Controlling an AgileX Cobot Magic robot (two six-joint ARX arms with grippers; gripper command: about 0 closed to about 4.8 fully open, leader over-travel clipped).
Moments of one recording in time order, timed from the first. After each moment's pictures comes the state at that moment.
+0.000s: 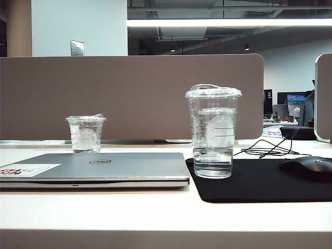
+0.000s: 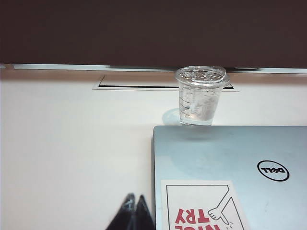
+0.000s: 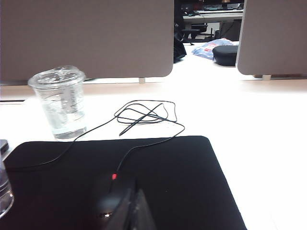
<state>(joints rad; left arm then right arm) 0.04 0.00 0.00 -0.02 0.07 0.00 -0.03 0.00 0.01 0.01 0.03 0.02</state>
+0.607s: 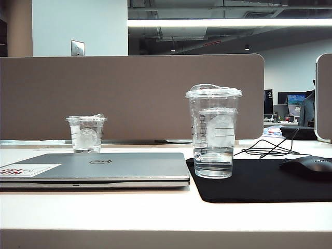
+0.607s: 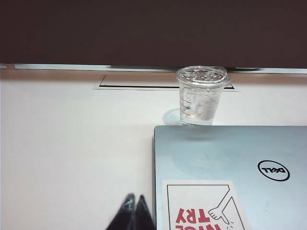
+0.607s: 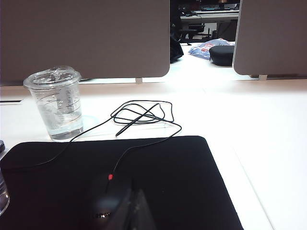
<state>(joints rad) 0.04 0.00 0.00 -0.02 0.07 0.00 -0.07 0.00 0.01 0.01 0.00 0.02</state>
